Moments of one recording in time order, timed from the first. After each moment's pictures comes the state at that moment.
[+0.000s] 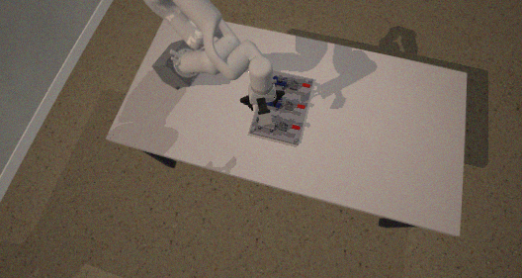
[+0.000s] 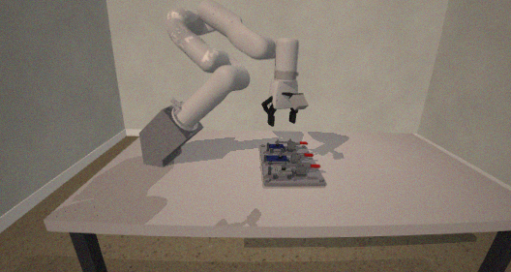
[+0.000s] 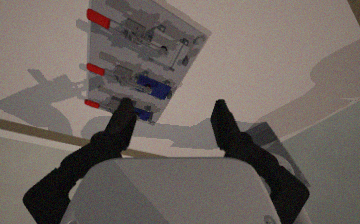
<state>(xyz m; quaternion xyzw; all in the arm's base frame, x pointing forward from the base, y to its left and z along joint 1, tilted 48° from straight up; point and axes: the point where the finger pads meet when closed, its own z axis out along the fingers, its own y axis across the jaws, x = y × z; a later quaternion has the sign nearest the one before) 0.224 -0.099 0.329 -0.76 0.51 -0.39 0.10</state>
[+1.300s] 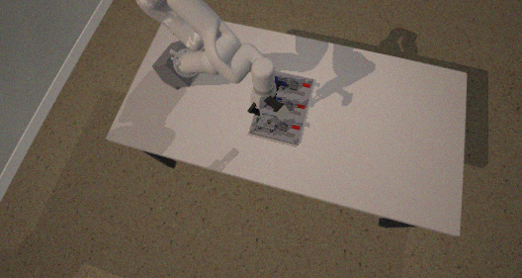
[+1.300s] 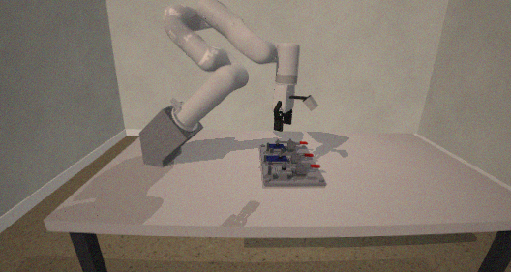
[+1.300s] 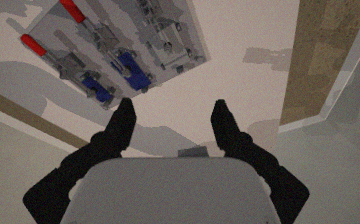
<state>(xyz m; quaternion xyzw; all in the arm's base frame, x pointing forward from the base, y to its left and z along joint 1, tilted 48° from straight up) 0.238 -0.097 0.323 -0.88 0.26 -0.40 -0.03</state>
